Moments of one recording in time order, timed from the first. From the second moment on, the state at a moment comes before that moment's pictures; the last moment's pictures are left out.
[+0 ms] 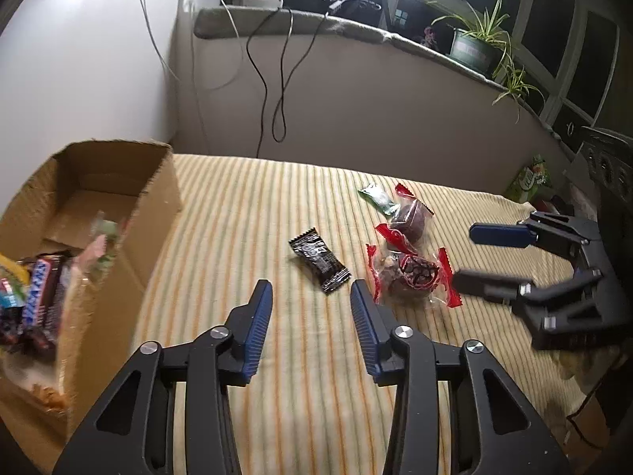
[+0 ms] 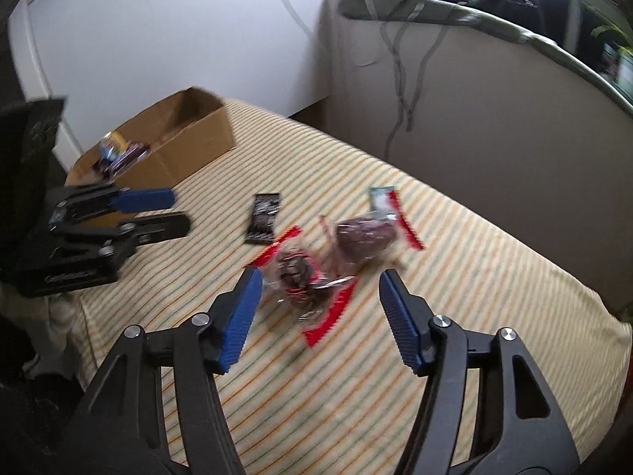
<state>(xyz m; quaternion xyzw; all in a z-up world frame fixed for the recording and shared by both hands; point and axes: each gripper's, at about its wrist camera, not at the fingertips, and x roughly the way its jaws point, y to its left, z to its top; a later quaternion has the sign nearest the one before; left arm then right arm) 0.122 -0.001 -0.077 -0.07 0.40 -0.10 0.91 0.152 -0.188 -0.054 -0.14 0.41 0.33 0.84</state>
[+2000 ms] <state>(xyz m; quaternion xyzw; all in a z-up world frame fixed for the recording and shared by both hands) 0.132 0.006 -0.084 -0.06 0.40 -0.07 0.91 0.133 -0.159 -0.062 -0.19 0.42 0.34 0.82</state>
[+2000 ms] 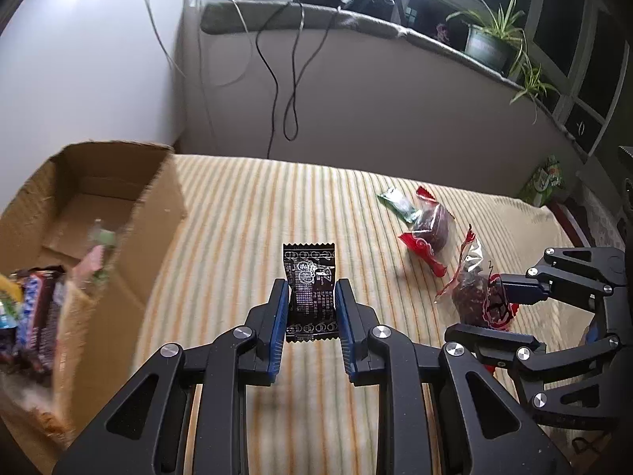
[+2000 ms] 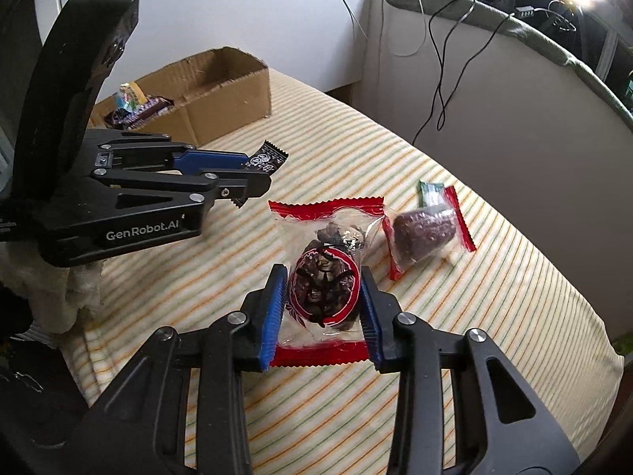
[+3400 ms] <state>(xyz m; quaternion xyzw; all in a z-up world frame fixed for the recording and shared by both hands) 0.103 0.152 -0.031 -0.09 0.33 0.05 0.94 0.190 0.026 -0.025 -0.21 0.36 0.41 0.81</state>
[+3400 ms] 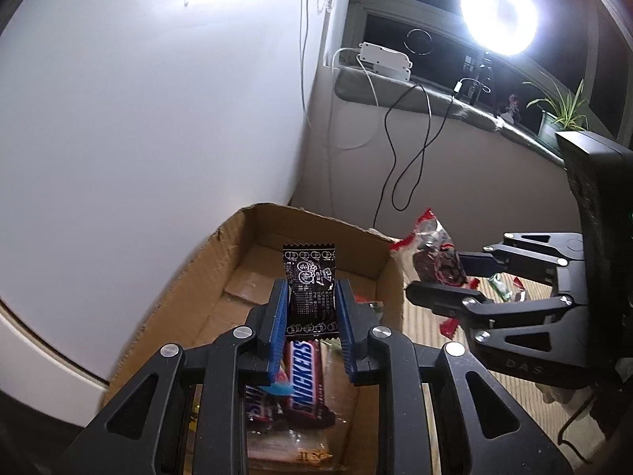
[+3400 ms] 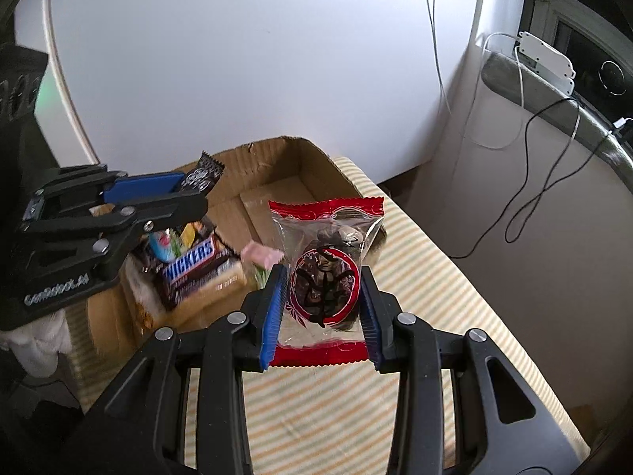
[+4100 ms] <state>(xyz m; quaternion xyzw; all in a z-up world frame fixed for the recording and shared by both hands) 0.108 0.161 -0.034 -0.09 0.33 0.07 0.94 0.214 0.064 -0.041 -0.21 0.38 0.42 0.80</state>
